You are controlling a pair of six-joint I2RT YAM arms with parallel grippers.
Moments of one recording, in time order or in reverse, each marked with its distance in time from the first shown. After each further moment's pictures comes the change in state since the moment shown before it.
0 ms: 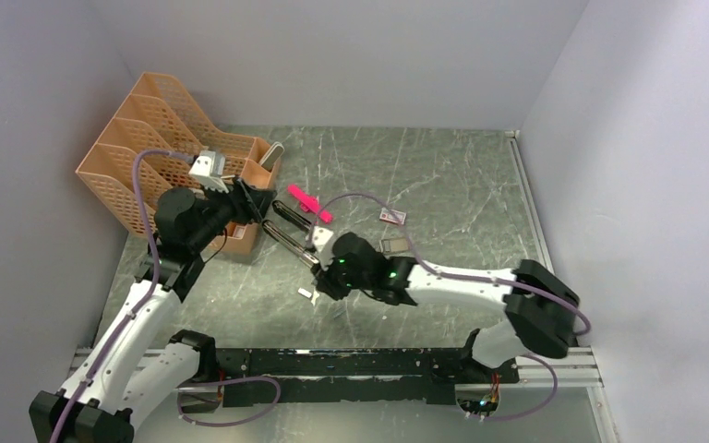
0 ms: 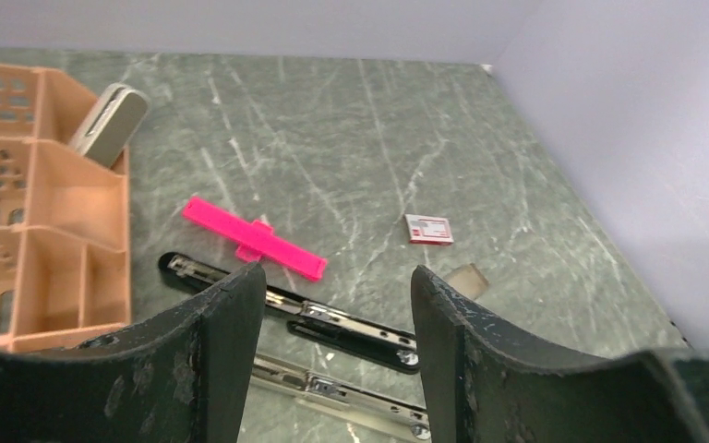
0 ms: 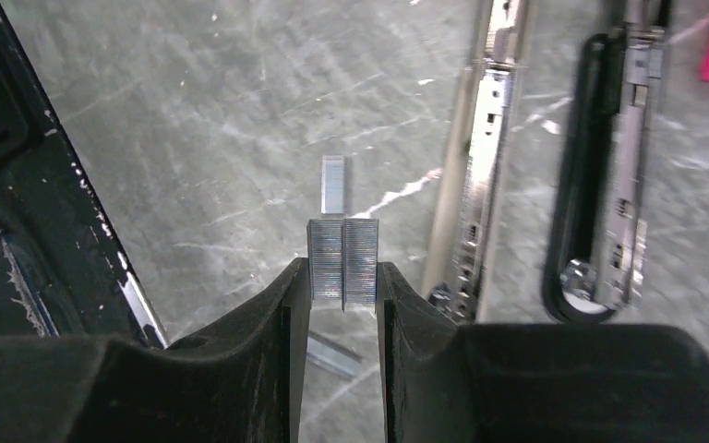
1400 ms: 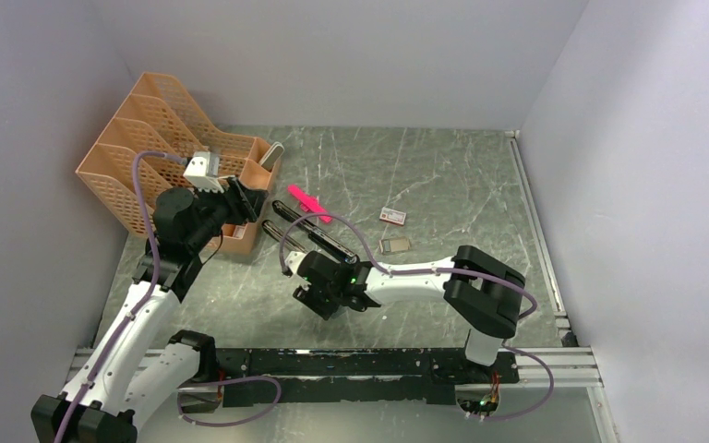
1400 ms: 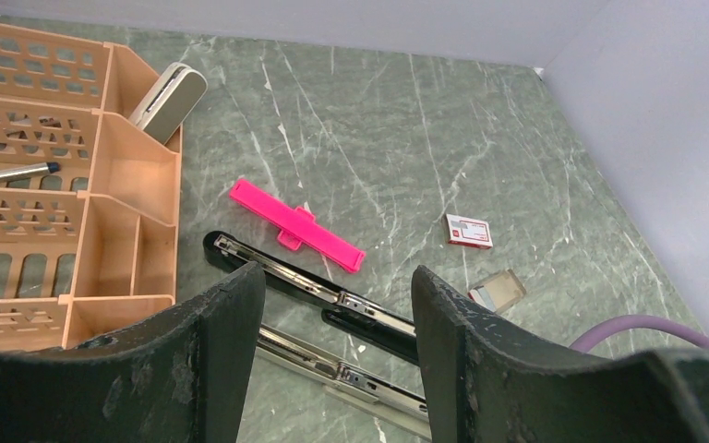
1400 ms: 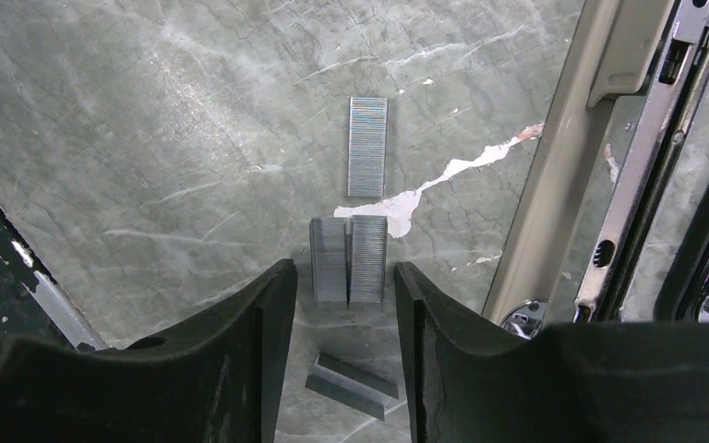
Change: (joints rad) left arm 0.031 -0.018 0.000 -0.078 -0.097 0.015; right arm 0.123 0.358 0.204 -0.198 0.089 0.000
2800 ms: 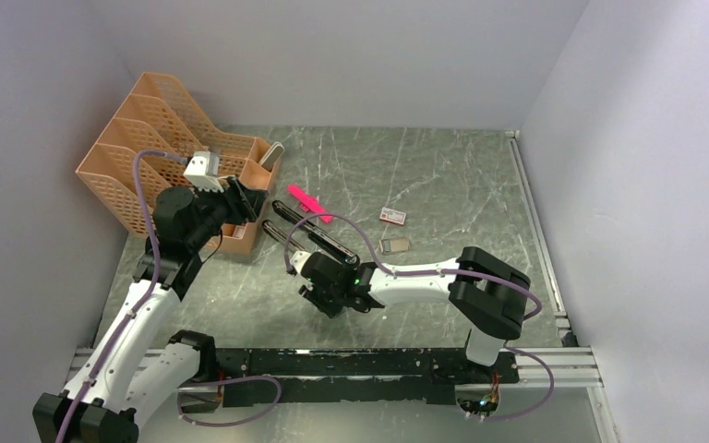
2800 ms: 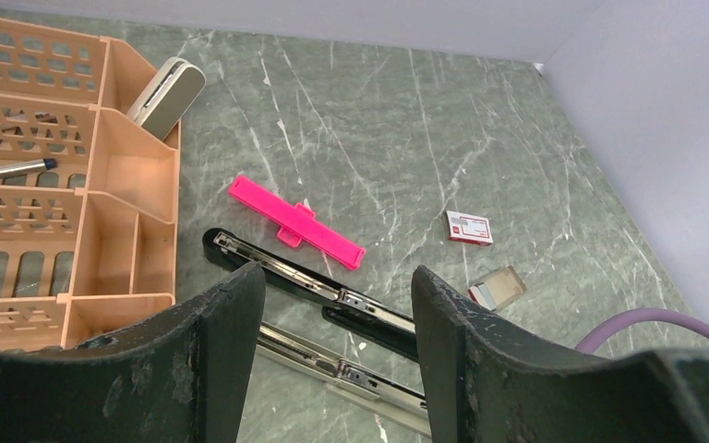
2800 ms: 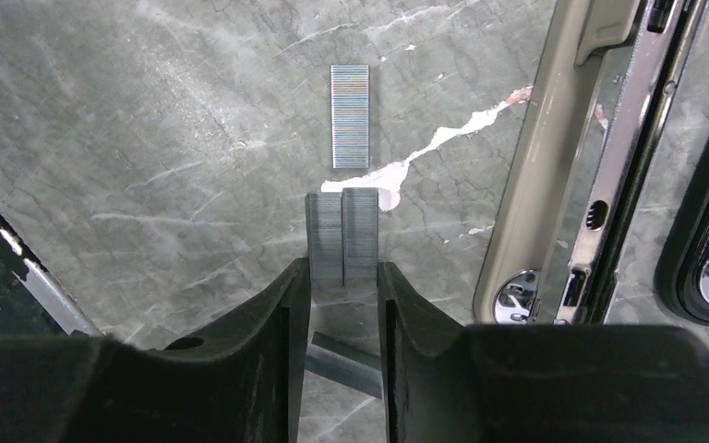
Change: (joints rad) left arm 0.014 0.011 0.000 0.000 0.023 0.000; right arm 0.000 -0.026 -0.029 -0.011 0.018 0.033
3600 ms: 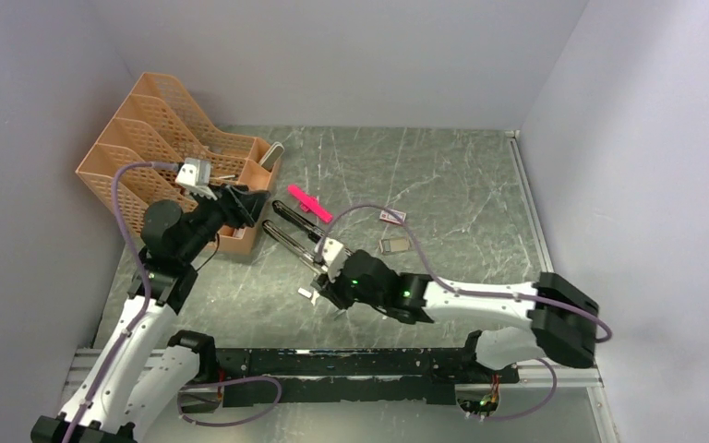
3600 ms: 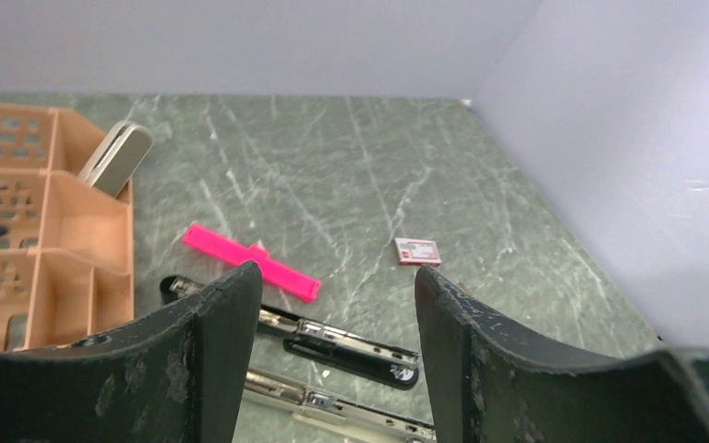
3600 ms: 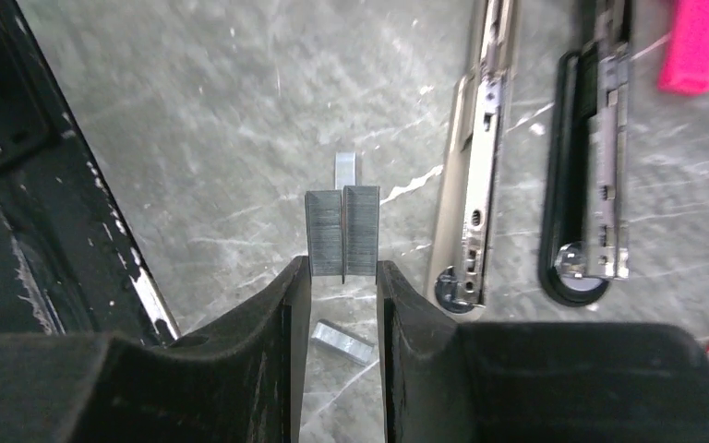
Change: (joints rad) left arm 0.003 -0.085 -0.038 0.084 0.072 -0.027; right arm 0.000 -0.345 -0.212 0.230 0.031 -0.020
